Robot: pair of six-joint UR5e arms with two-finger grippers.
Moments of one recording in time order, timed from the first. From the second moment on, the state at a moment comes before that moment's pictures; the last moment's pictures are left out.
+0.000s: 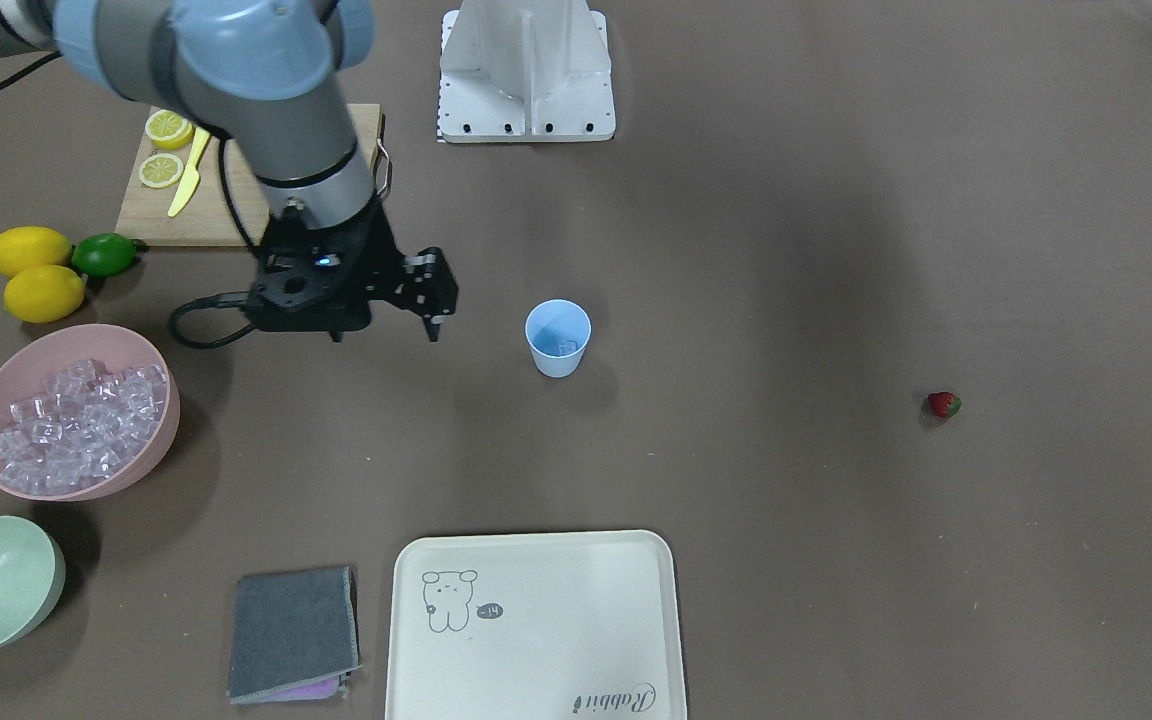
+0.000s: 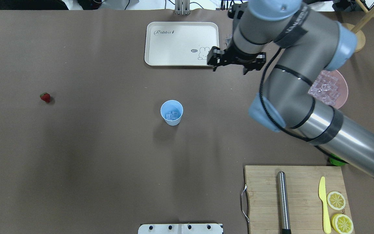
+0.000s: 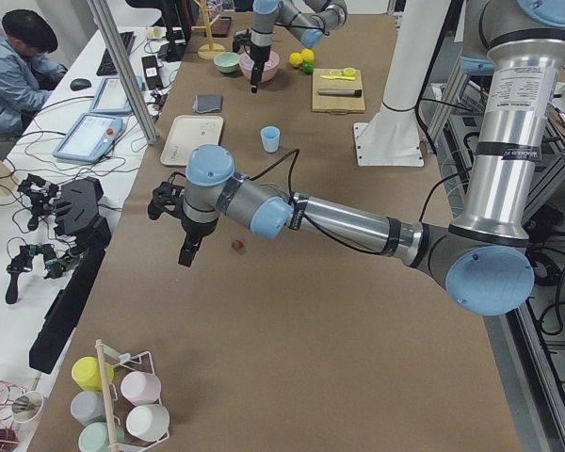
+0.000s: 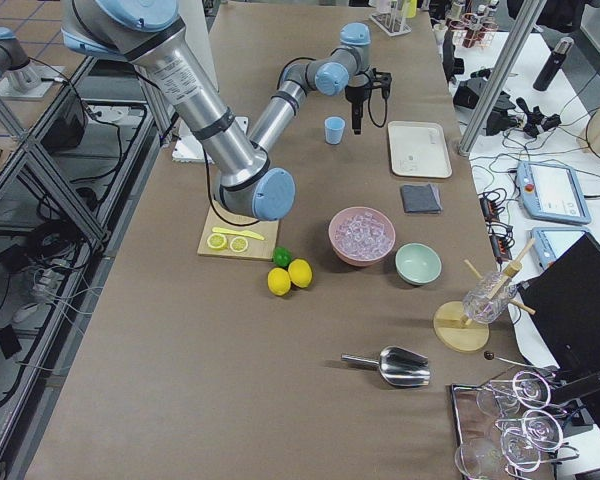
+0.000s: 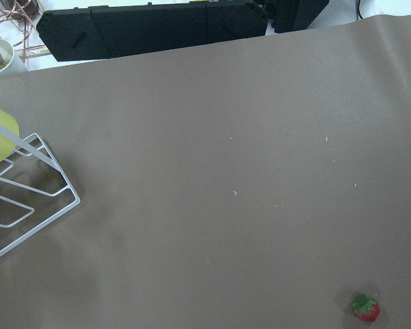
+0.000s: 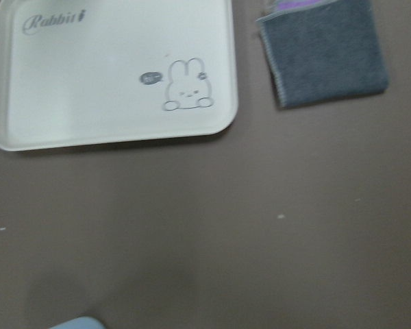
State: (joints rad) left arm -1.51 -1.68 -1.70 -1.87 -2.33 -0.25; right arm 0.82 -0.90 1.77 -1.68 2.02 1.07
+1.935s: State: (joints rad) left arm -1.51 -1.66 -1.70 -1.89 -2.32 -0.25; right arm 0.96 -1.30 1.72 -1.67 2.02 0.40
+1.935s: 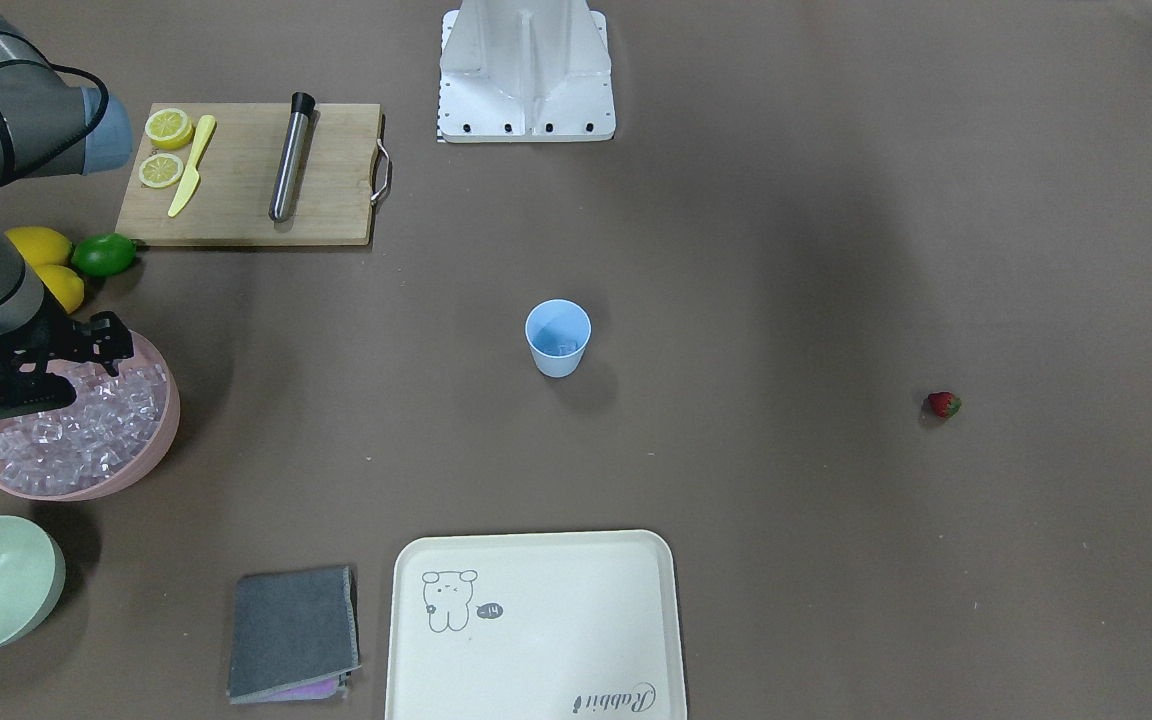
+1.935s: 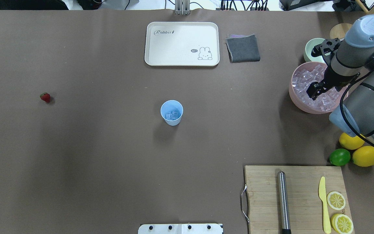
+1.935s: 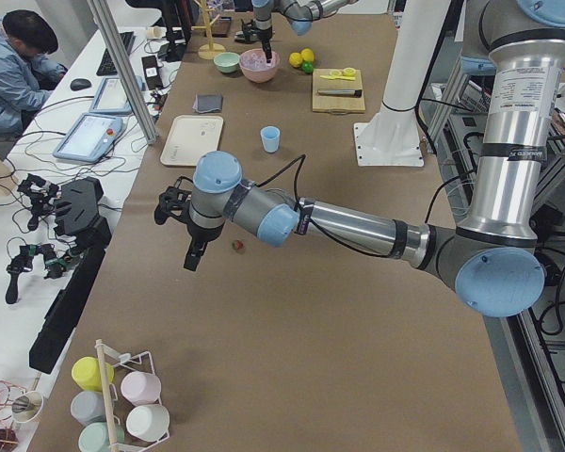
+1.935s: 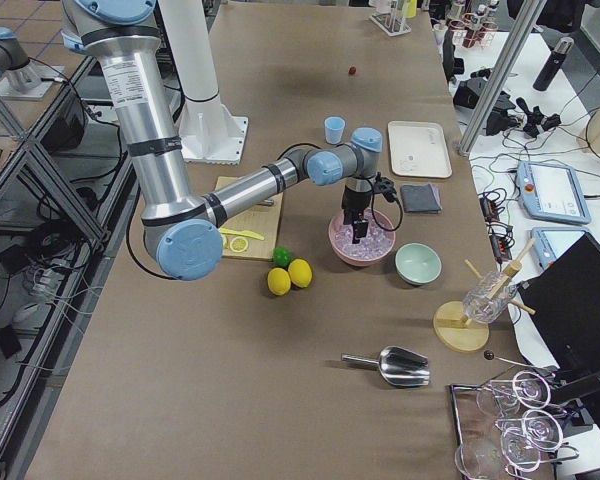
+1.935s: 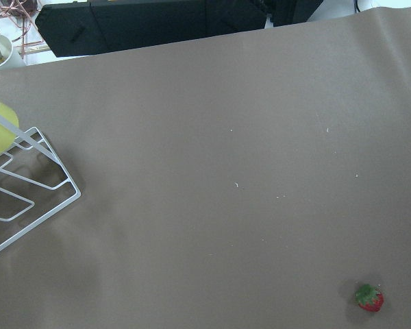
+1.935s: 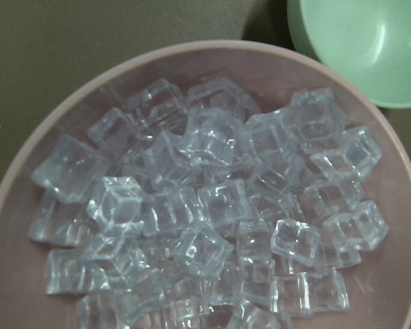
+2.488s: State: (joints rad) left arm -1.51 -1.67 -1.70 -1.89 -2.32 -0.24; right arm 0.94 -1.31 1.67 -1.60 2.01 0.39
